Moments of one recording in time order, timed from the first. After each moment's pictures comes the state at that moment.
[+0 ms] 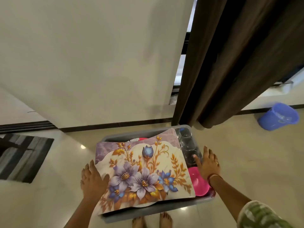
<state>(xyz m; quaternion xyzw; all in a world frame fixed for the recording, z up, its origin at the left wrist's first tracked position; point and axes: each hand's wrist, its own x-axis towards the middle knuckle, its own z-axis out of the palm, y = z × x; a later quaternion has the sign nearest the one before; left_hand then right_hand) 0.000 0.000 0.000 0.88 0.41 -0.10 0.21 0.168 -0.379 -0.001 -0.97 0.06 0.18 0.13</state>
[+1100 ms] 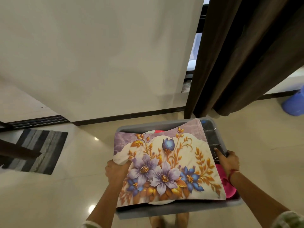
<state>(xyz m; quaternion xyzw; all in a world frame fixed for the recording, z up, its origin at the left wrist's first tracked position) 0.040 -0.005 -0.027 0.72 0.58 -0.07 0.37 0.168 -0.376 -0.054 -0.88 0.27 0.13 0.37</state>
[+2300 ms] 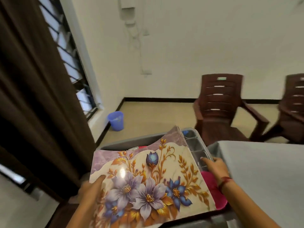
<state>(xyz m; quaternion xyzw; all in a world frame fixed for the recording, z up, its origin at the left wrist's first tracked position) 0.044 -0.282 0.184 0.82 0.02 -0.27 0.50 -0.280 -0.534 0.183 -0.56 0.64 -0.26 0.45</state>
